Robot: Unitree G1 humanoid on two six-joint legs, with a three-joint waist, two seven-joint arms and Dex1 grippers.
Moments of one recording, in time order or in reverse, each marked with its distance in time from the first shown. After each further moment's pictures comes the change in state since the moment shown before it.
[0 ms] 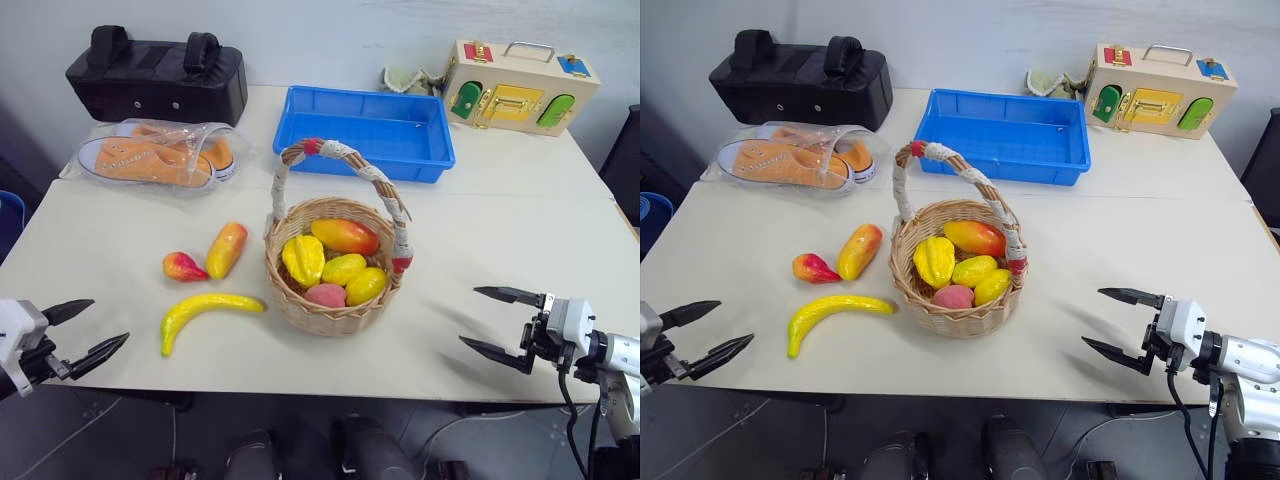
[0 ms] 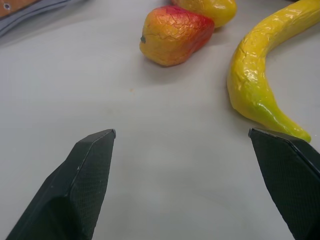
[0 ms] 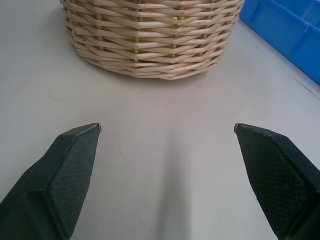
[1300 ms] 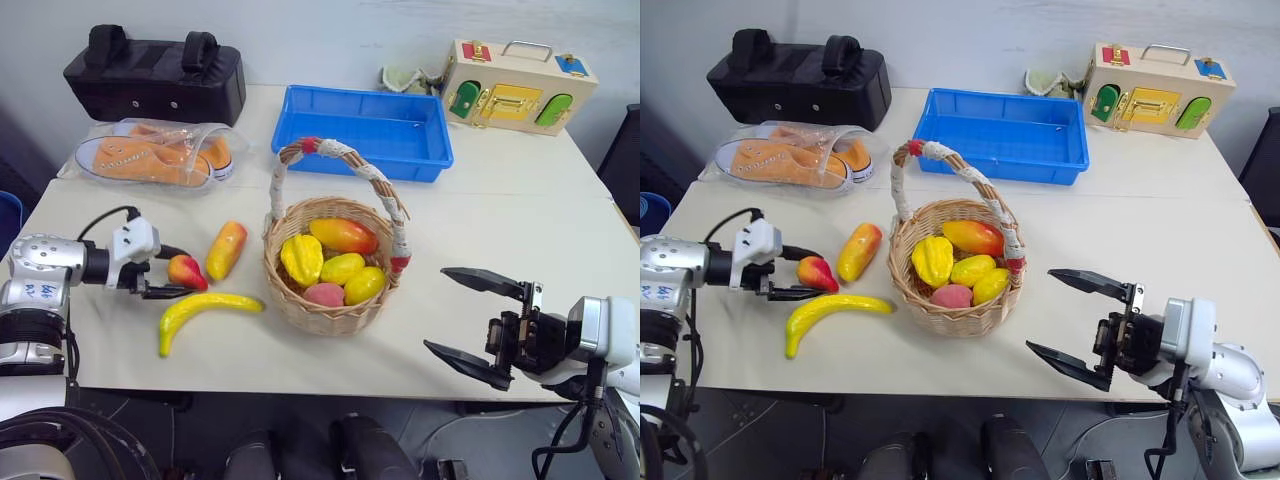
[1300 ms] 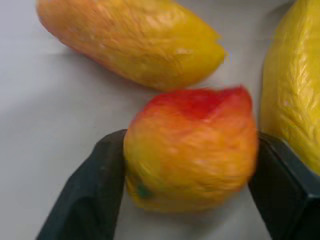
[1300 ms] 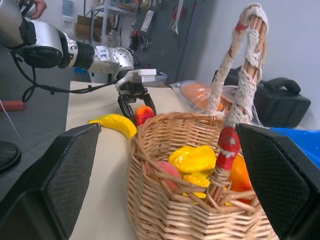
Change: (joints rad) left arm -1.004 0.041 -0.685 0.848 0.379 -0.304 -0.344; right arm 0.165 0.103 0.015 -0.711 0.299 0.323 -0.222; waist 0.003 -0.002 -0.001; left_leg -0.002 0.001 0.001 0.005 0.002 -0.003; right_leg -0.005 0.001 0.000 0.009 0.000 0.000
